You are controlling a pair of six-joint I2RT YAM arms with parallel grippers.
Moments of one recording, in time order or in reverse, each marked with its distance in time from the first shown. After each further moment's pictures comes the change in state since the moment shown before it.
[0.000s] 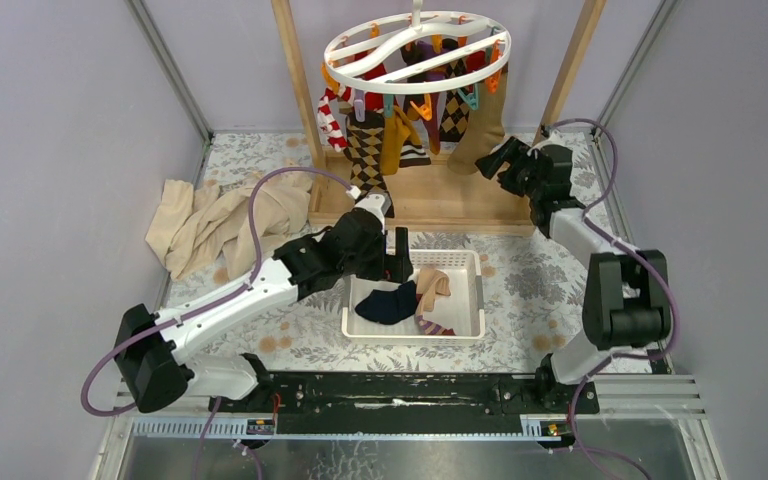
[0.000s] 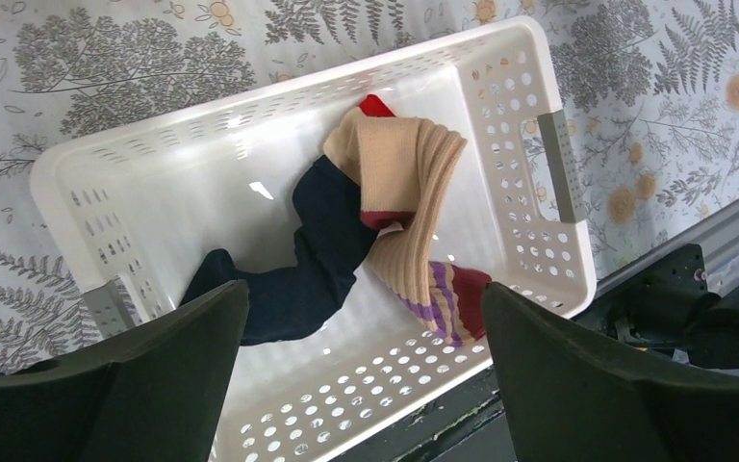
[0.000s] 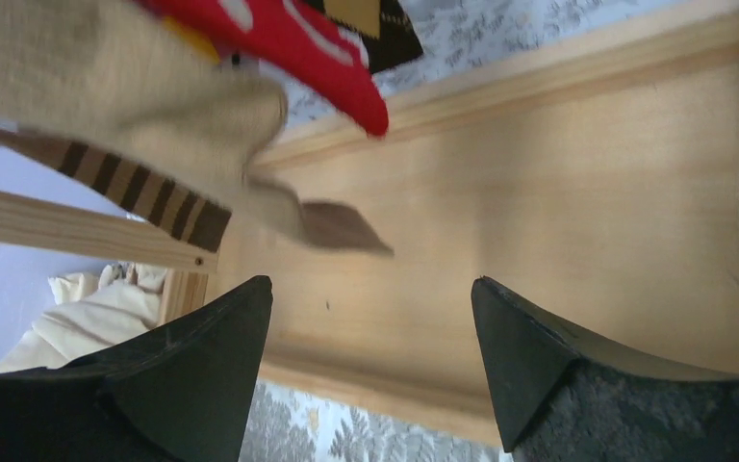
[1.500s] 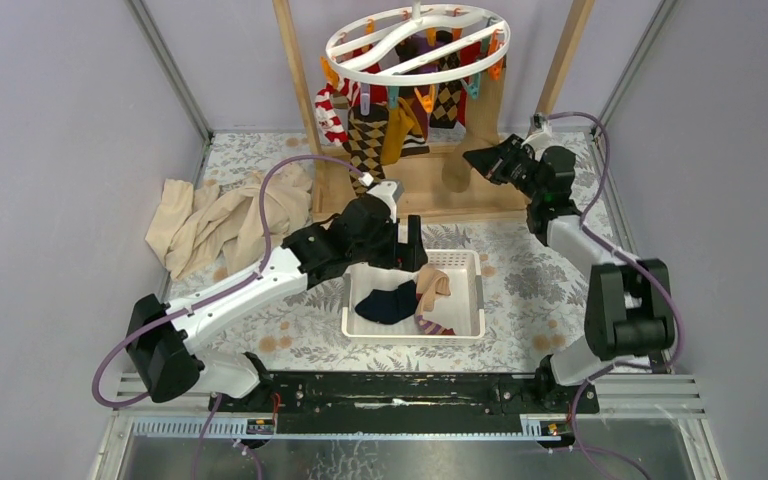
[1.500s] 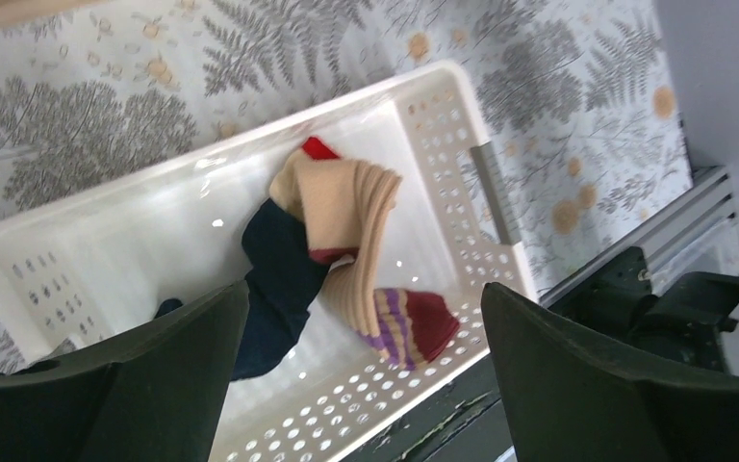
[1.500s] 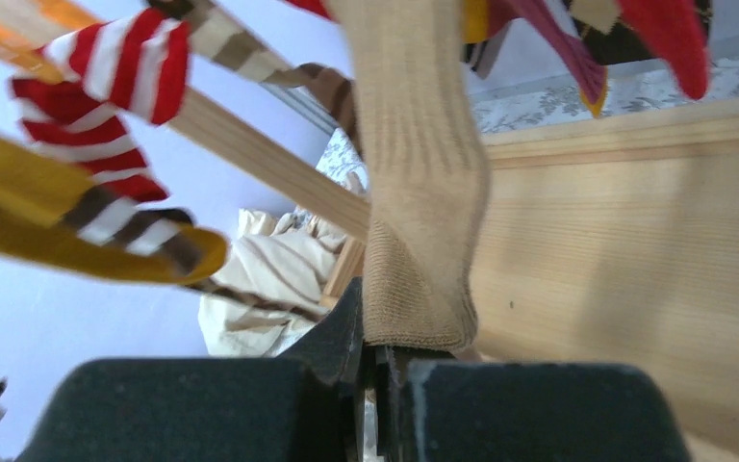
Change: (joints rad) left arm 0.014 0.077 0.085 0.044 0.076 0.025; right arm 0.028 0.036 -0.014 0.368 -0.288 0.167
